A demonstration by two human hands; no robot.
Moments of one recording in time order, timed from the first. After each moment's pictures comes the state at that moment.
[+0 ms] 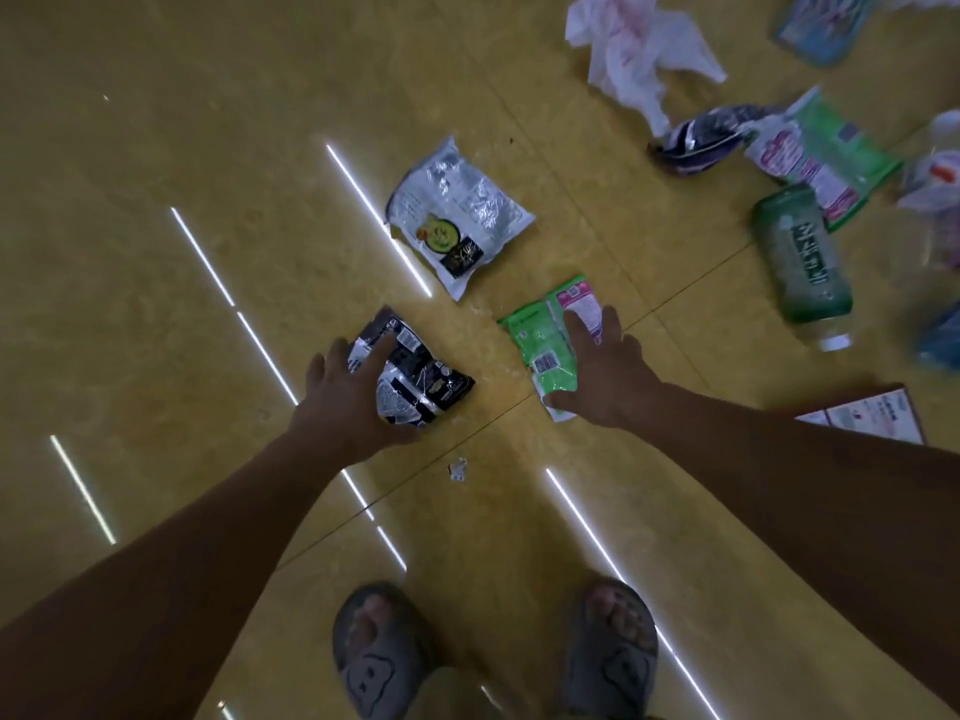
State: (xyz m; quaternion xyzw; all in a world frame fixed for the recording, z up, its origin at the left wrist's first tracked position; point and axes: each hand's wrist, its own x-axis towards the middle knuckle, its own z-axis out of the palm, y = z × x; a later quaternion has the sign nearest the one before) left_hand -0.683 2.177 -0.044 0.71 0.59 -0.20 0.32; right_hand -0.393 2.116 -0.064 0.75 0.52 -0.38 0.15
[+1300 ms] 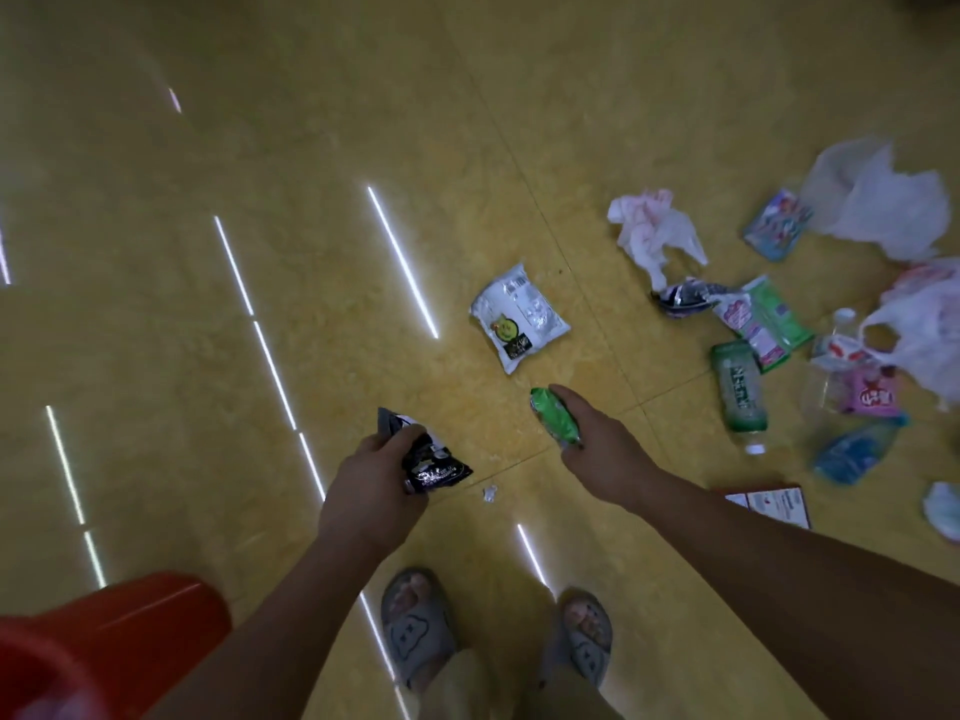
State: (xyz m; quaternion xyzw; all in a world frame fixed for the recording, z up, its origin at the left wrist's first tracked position) left_hand -0.741 2.132 0.178 0.65 0.66 -0.05 0.38; right_hand -0.470 2.131 0.160 0.70 0.52 -0.48 -0.03
